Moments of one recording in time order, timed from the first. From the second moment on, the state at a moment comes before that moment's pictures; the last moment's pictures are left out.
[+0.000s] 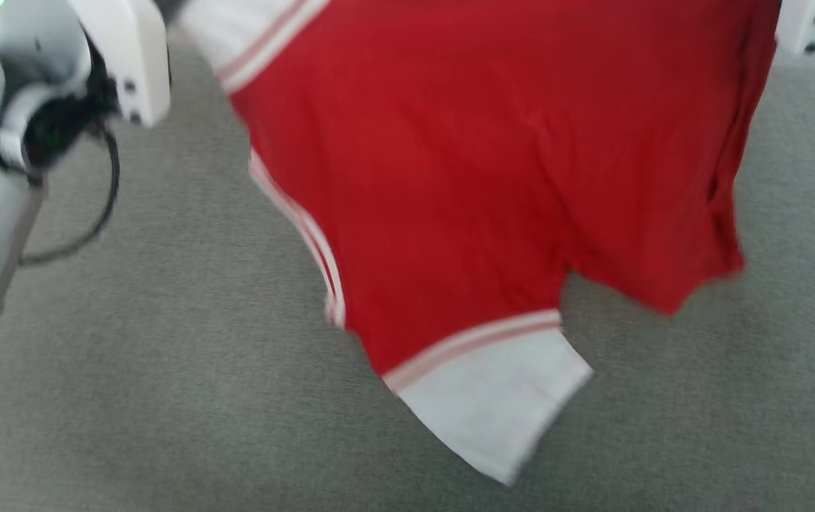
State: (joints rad) left arm -1.12 0.60 -0.64 0.37 -0.86 -0.03 0.57; right arm -1.15 -0.41 0.30 0.56 0.47 0.13 0.57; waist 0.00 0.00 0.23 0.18
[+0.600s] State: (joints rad) left arm -1.56 0.43 -0.64 0.82 -0.60 -0.11 -0.20; right arm -1.34 -0.22 0.05 0.80 -0.06 0.13 -0.08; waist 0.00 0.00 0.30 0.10
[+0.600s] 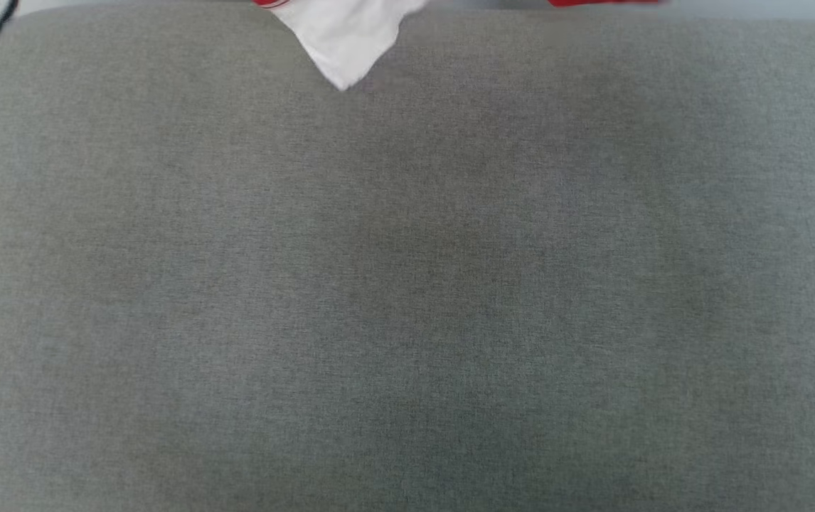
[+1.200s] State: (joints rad) left arm -1.02 0.57 -0.92 0.62 -0.94 -0.13 0.11; right arm -0.91 -0.25 0.31 0.87 0.36 0.13 0.13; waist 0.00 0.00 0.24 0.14
